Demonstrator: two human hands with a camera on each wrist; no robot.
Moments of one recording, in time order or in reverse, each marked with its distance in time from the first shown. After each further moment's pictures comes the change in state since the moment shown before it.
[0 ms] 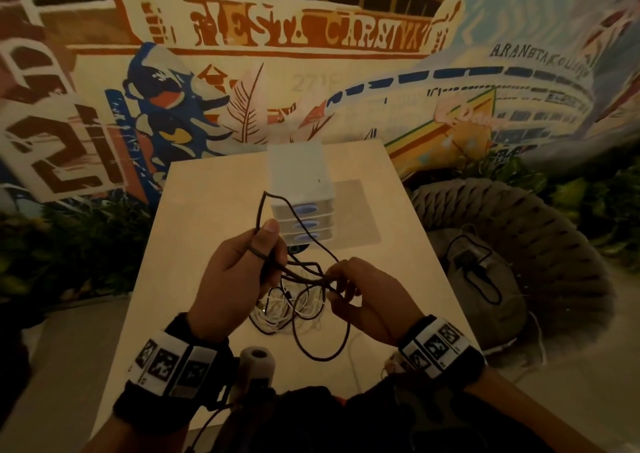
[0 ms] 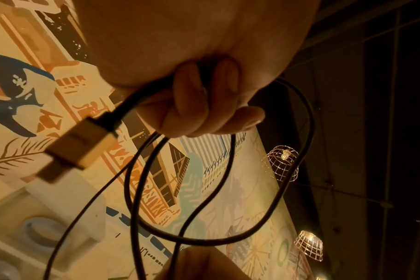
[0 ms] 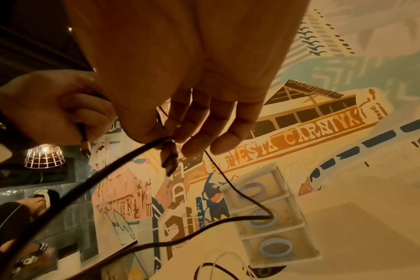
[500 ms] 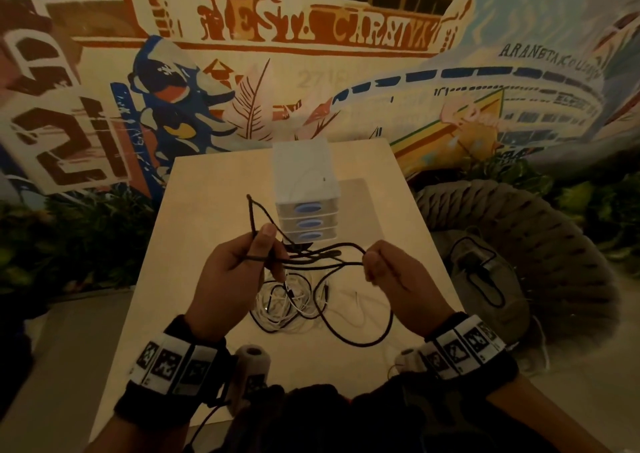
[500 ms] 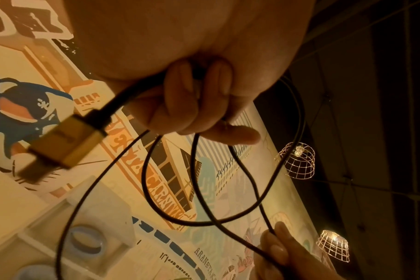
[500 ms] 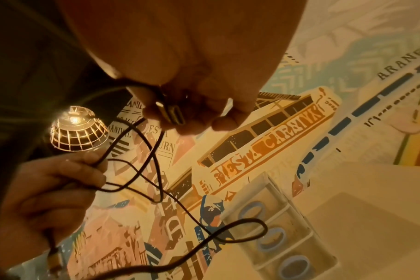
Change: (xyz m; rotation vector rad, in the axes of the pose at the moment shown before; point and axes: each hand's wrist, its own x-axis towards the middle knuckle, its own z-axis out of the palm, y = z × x) left_hand 0.005 -0.019 -0.011 0.069 0.058 -0.001; right_hand 0.004 -0.002 -0.035 0.312 0.167 0.056
